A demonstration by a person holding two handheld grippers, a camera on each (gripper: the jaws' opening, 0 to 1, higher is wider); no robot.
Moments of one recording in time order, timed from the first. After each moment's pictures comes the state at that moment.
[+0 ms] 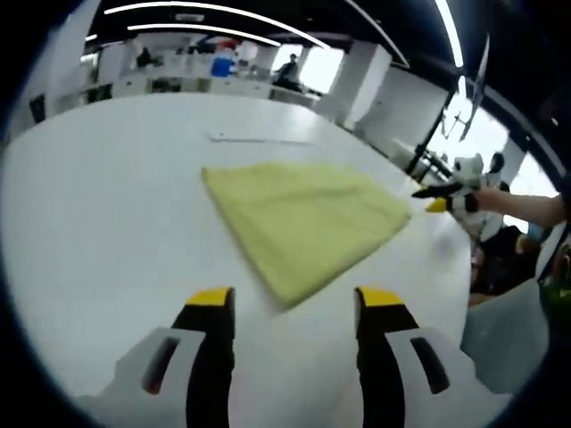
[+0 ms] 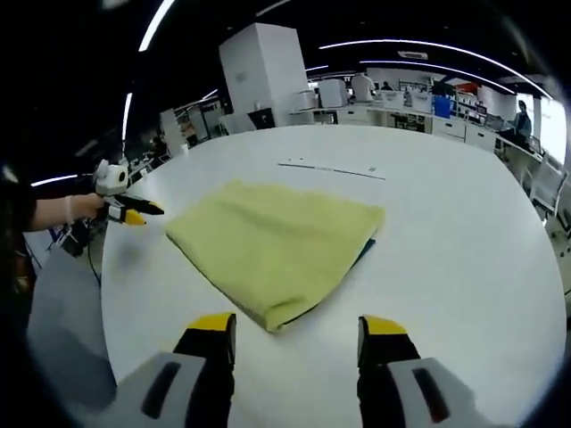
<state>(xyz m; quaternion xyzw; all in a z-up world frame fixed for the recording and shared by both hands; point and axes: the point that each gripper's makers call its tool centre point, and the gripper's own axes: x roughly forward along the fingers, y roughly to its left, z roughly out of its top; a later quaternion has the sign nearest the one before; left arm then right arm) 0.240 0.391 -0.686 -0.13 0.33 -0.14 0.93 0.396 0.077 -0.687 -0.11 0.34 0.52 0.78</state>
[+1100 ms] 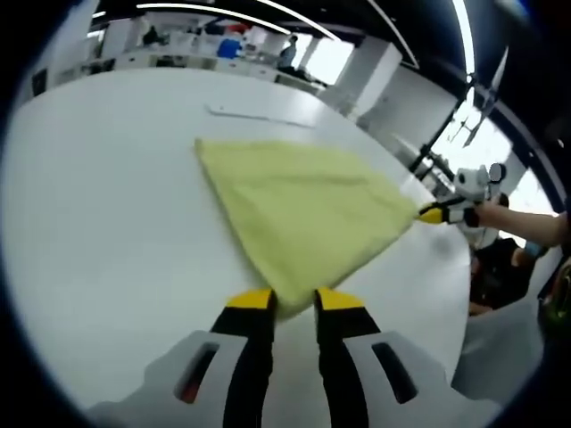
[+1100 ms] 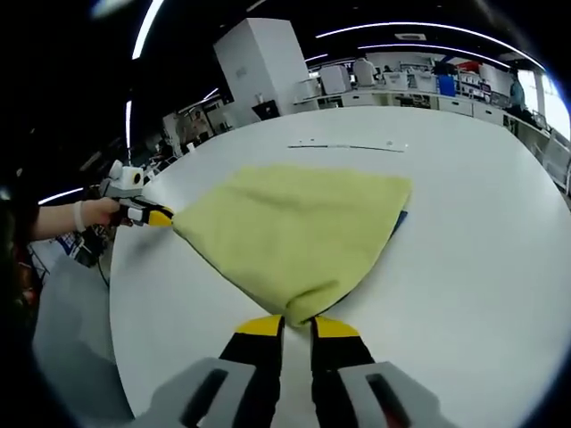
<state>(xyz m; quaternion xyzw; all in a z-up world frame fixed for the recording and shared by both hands) 0.257 0.380 -0.716 -0.17 0.36 -0.14 0.91 0.383 0.095 -0.718 -0.07 0.38 0.53 0.76</state>
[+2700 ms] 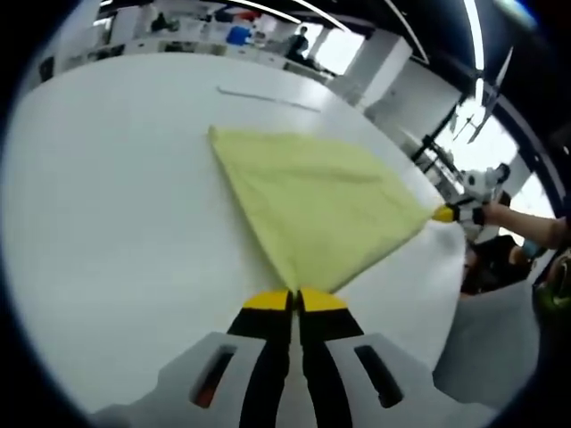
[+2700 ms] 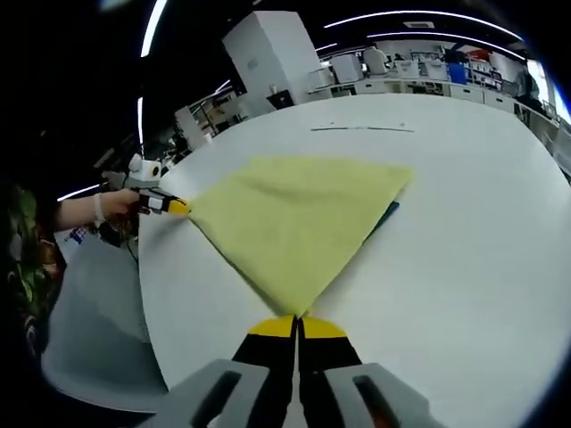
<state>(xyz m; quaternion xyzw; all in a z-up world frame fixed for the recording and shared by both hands) 0.194 0.370 -0.722 -0.18 0.39 -0.13 0.89 0.318 0.048 -0.713 -0.06 0.41 0.56 0.72</state>
